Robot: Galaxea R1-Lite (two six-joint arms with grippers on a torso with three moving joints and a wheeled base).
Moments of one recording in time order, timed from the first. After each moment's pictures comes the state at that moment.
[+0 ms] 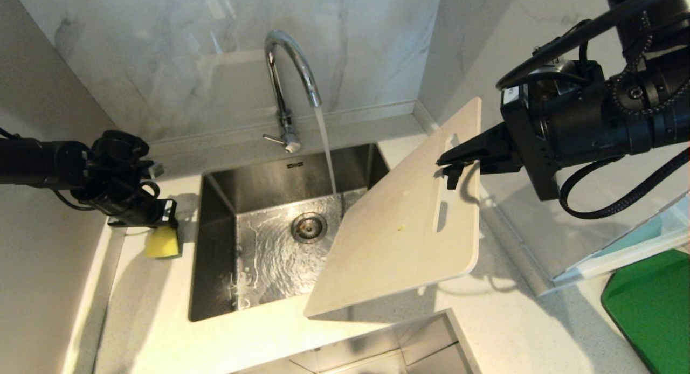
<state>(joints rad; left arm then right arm) 0.04 2.15 -1.70 0.46 0.05 -0.02 0.28 1.57 -1.70 0.69 0.58 0.79</state>
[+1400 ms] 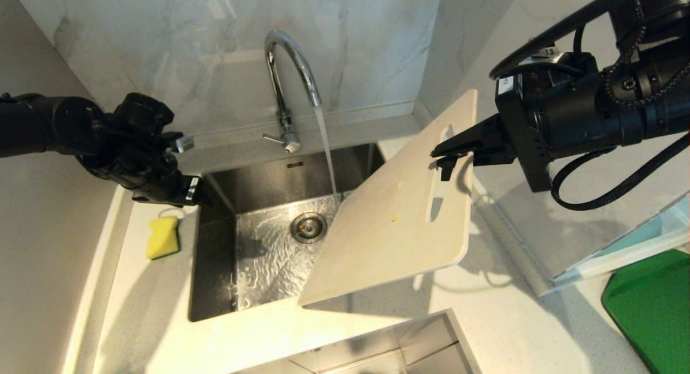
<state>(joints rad) -0.14 2.09 -1.90 0.69 0.03 -0.02 0.29 1.59 -1.74 0.68 0.59 0.79</state>
